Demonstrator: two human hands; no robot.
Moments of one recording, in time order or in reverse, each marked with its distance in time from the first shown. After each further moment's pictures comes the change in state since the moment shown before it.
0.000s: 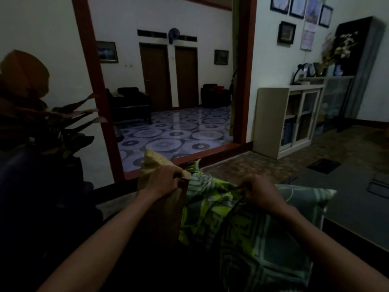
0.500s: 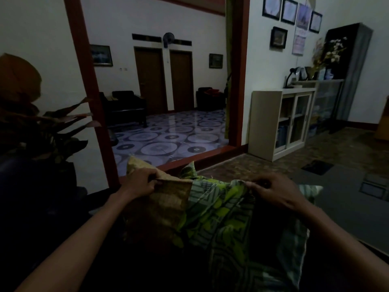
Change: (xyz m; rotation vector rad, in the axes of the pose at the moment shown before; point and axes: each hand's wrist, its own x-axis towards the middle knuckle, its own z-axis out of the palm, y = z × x) left_hand -0.009 -0.049 -0.025 -0.004 -0.074 -0.139; right_hand -0.017 0.031 -0.044 0.019 0.016 0.046
